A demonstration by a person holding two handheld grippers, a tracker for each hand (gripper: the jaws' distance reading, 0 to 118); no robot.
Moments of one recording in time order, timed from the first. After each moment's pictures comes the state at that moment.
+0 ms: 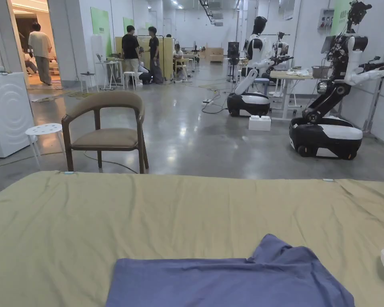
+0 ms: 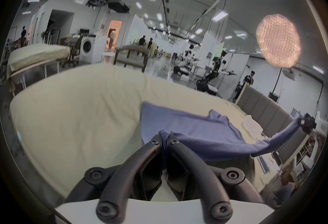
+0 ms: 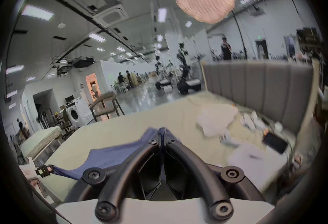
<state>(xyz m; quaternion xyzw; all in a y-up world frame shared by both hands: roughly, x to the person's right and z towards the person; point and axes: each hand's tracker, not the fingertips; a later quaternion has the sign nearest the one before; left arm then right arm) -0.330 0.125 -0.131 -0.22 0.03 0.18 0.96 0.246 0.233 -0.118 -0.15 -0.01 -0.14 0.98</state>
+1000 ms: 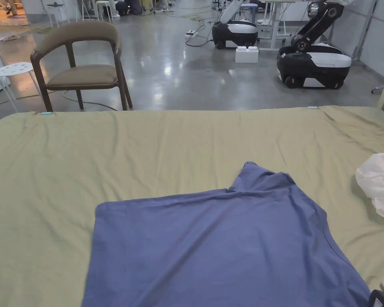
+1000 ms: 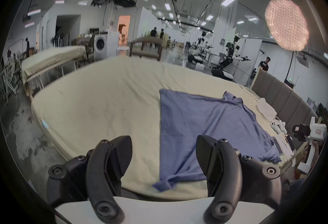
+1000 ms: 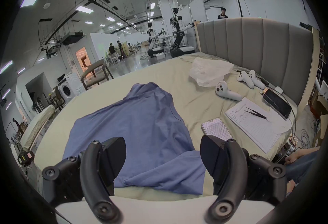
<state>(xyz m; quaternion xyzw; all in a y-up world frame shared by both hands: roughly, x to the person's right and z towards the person) -0.313 0.140 -0.067 -0.23 0.09 0.10 0.96 0.238 0.145 -0.139 -0.26 0.00 -0.12 0.96</state>
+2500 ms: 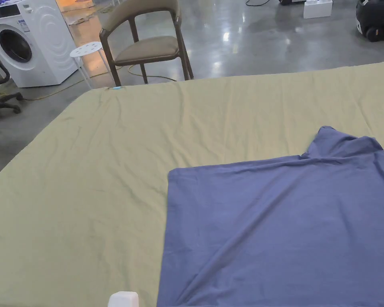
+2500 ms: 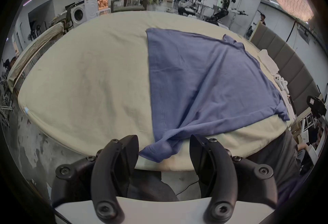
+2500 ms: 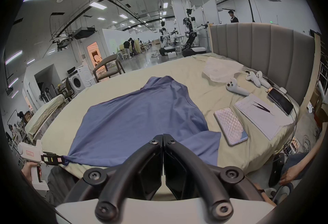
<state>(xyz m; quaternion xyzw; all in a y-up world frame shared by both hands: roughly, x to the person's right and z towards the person) -0.310 0.039 -0.106 -0.46 0.02 0.08 0.88 0.199 0.139 -0.088 -0.27 0.04 -0.10 0.96</state>
